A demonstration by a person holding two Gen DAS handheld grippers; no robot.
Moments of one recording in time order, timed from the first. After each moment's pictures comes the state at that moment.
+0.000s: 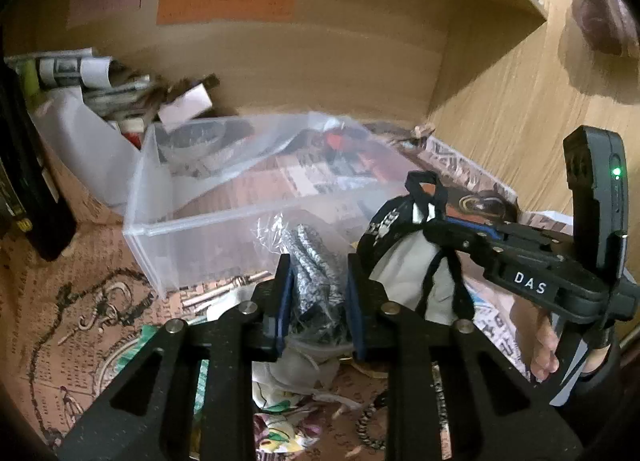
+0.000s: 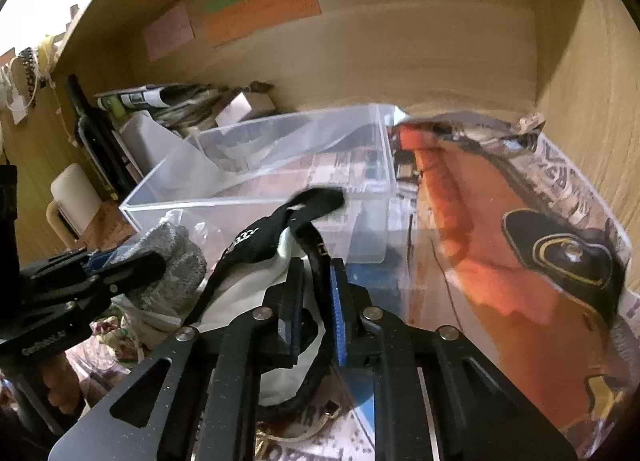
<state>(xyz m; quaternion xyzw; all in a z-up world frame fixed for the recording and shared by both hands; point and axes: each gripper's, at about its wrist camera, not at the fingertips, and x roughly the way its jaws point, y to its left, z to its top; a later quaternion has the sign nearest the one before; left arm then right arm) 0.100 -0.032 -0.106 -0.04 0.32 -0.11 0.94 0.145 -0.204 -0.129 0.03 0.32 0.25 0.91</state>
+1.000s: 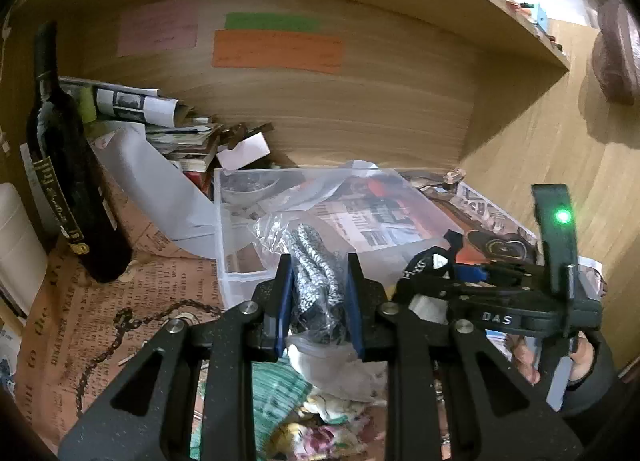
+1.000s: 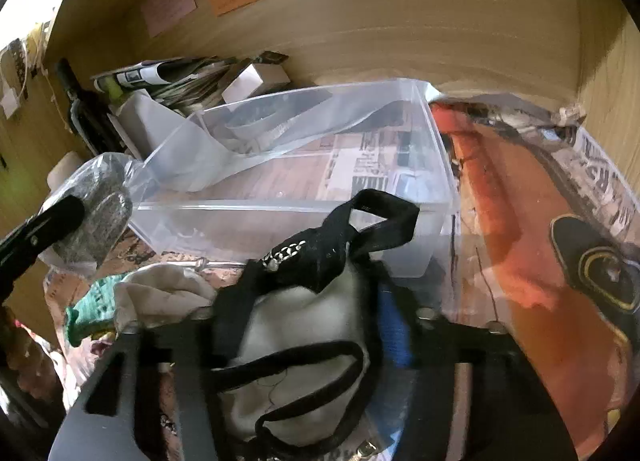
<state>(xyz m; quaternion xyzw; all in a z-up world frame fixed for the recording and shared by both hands) 0.089 0.007 -0.077 -0.05 0.27 -0.05 0.96 0.175 -0.175 -0.140 0.02 0.37 0.28 0.89</state>
